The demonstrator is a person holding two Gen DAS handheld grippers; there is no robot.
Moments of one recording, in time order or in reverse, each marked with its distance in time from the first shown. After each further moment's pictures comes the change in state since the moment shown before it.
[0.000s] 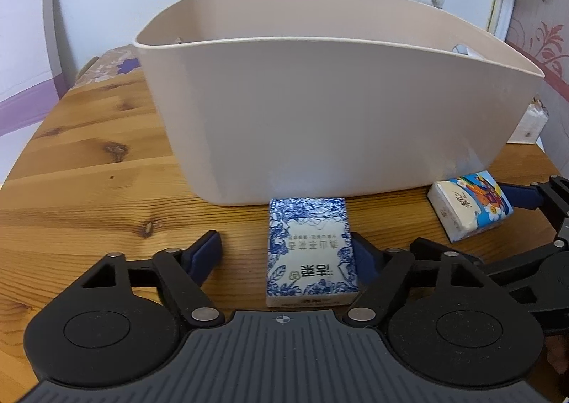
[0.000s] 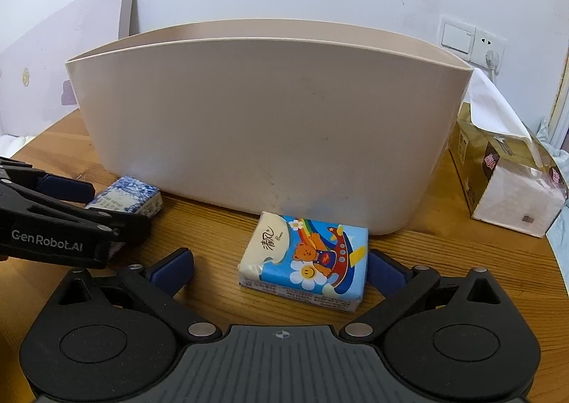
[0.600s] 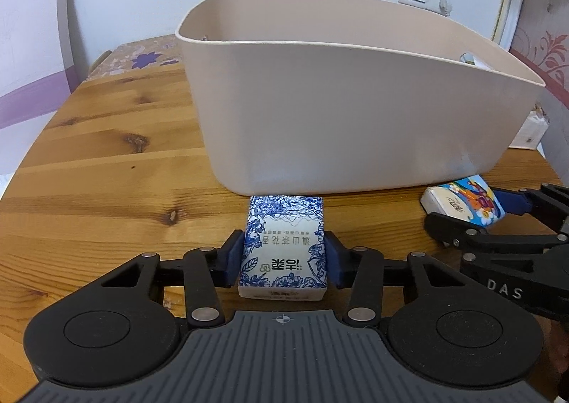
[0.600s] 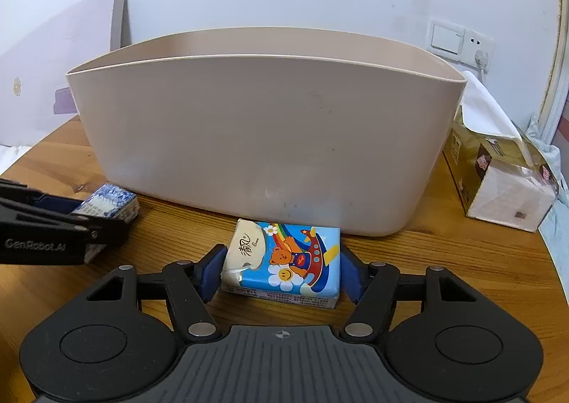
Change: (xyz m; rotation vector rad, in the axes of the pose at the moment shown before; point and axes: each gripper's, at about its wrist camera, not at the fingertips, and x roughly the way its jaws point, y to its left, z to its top) left arm -0.013 0.014 -0.004 -0.030 0.002 -0.004; right arm -0.005 0.012 0.004 0.037 -0.009 -0.035
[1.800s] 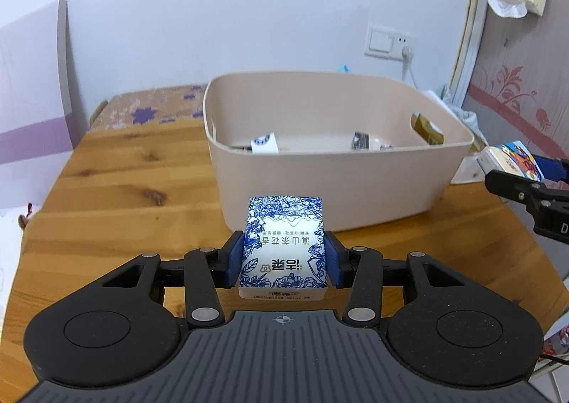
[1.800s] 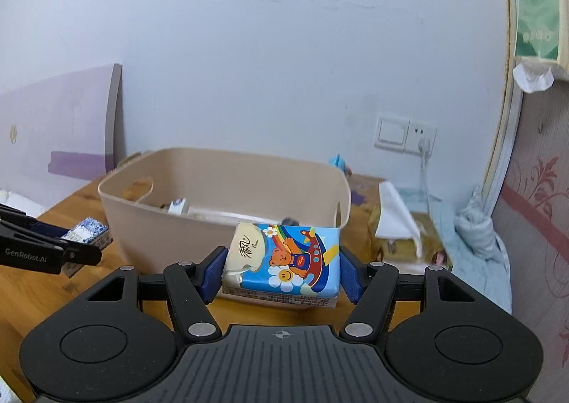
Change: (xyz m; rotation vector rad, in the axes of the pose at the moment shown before) left arm -0.086 0.018 0.016 0.038 -0.139 -0.092; right arm -0.119 -0.021 0.021 -0.020 -0.258 -0.094
